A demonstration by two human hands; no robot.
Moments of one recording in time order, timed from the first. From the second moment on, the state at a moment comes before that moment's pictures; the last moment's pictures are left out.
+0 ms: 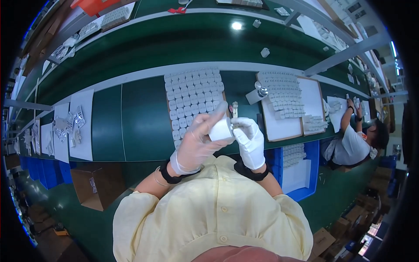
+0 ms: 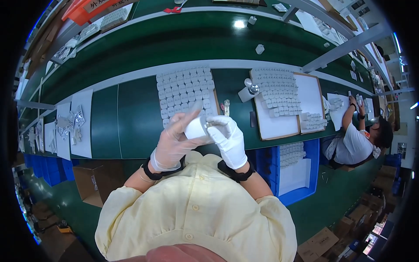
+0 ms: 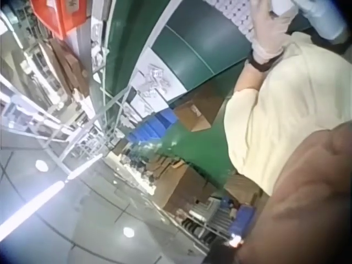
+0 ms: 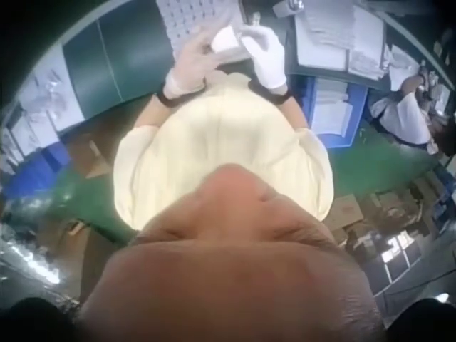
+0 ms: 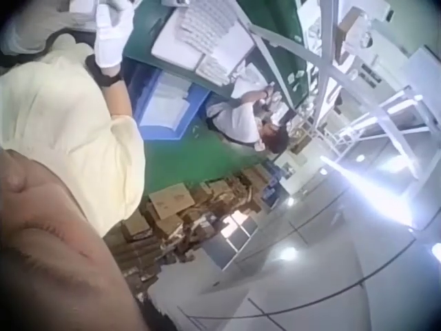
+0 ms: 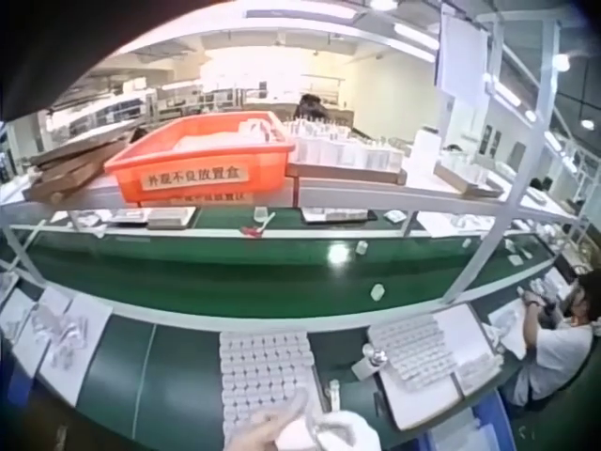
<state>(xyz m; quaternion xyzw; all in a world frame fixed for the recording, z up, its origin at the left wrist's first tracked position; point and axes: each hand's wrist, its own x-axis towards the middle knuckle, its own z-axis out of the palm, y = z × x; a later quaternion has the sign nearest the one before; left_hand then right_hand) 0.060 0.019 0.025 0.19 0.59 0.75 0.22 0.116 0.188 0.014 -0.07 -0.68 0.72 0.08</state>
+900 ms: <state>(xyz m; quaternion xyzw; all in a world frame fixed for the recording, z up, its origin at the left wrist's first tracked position) 0.005 -0.056 -0.028 -0.09 0.62 0.76 0.18 -0.220 0.293 -0.147 -0.18 -0.90 0.35 0.19</state>
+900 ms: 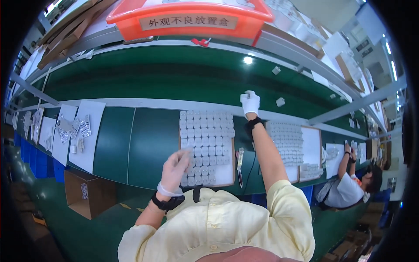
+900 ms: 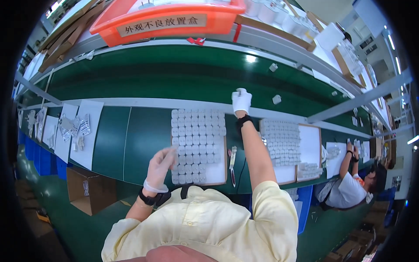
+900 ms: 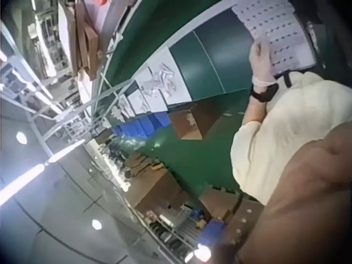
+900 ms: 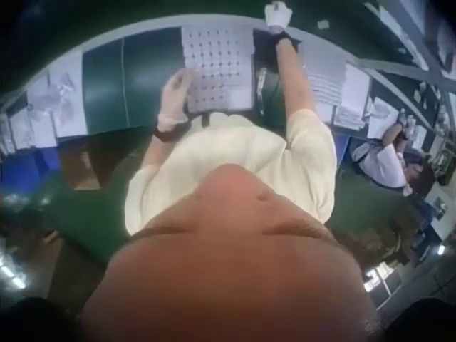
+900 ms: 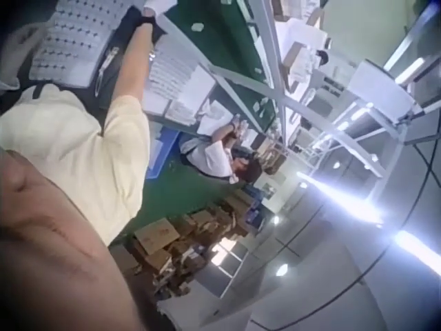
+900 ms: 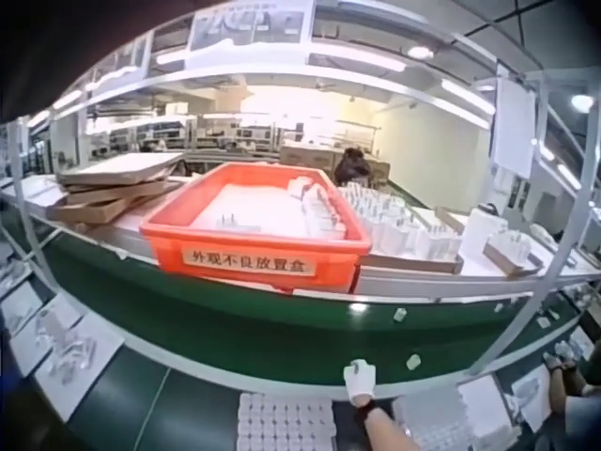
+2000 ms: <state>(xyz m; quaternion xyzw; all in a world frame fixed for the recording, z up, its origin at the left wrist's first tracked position) 0.031 -0.017 -0.033 -0.04 0.70 0.67 0.24 0.045 0.208 -0.162 -0.06 -0.96 0.24 -0.10</state>
